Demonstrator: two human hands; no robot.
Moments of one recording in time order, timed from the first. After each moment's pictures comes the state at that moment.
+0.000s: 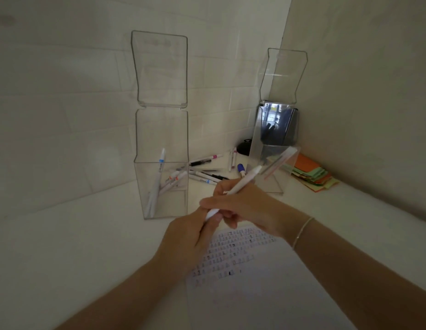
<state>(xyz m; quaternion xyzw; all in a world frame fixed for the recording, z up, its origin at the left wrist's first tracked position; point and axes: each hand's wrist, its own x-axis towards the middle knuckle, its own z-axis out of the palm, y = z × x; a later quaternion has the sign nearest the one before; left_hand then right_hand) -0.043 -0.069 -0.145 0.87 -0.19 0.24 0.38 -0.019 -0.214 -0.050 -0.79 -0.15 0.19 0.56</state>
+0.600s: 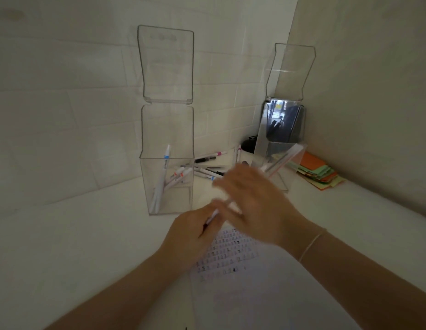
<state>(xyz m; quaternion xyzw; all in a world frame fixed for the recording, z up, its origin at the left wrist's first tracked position) -0.039 -0.067 -0.148 0.86 -0.21 0.20 0.41 -0.019 -0.227 -0.076 -0.84 -0.43 -0.31 0.08</state>
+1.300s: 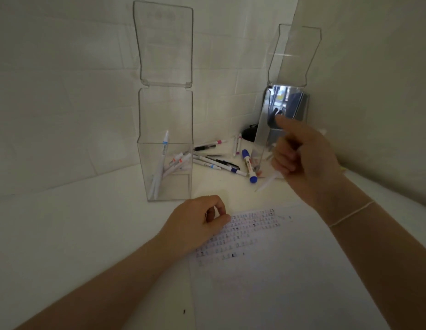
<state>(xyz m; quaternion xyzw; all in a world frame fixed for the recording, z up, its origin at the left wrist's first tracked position) -0.035 -0.067 -0.150 0.90 -0.18 0.10 0.38 -0.021 -0.248 -0.015 -0.57 -0.03 -0.02 0.82</state>
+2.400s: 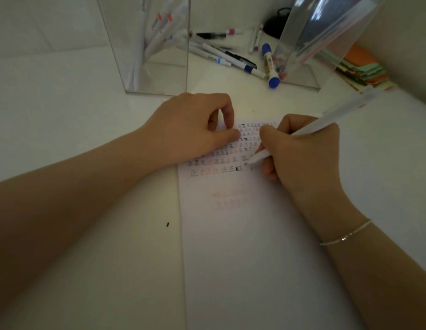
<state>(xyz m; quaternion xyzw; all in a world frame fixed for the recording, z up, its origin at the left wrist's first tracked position) -0.036 -0.071 -0.149 0.94 -0.18 0.07 0.29 -0.067 -0.236 -0.138 -0.83 0.02 -0.11 0.55</state>
